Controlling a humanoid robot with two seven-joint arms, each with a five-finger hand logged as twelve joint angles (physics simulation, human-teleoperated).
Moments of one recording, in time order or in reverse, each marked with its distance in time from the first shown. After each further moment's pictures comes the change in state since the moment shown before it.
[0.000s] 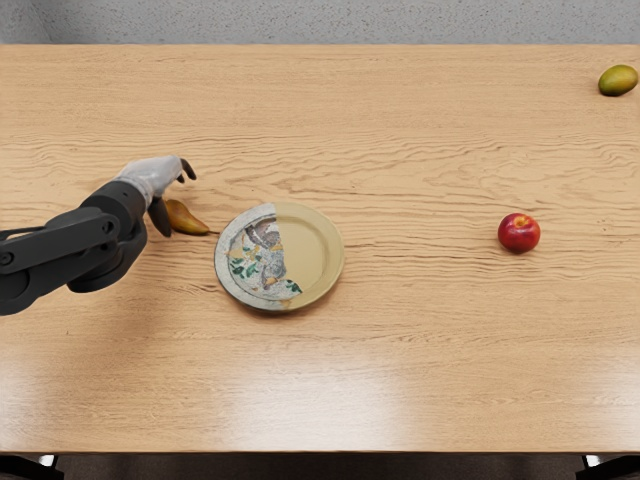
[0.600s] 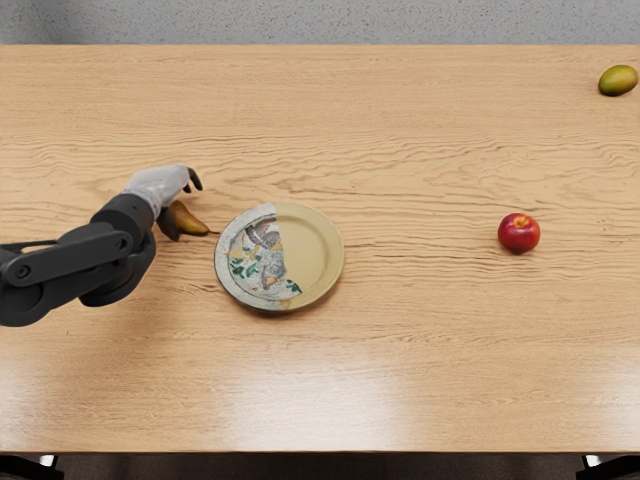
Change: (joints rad) left arm 0.010 -0.031 0.056 0.009 0.007 0.080 0.000; right arm 0.000 0.000 0.000 0.000 0.000 0.000 0.000
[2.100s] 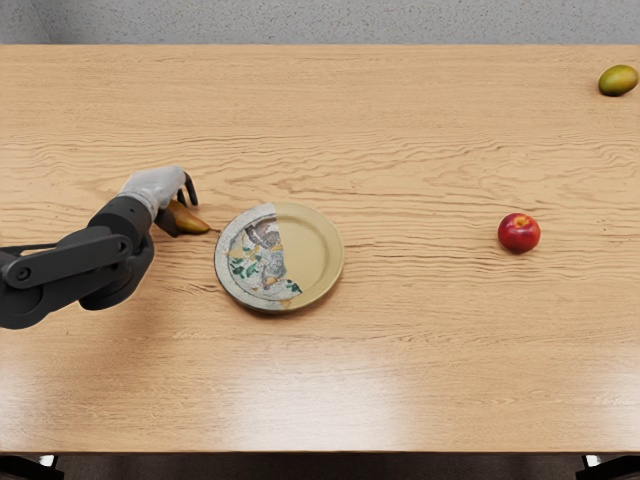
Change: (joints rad) left arm 0.000 0.001 0.021 0.008 -0.019 0.026 -0.001; right arm 0.000 0.000 0.000 0.000 0.000 0.000 0.000
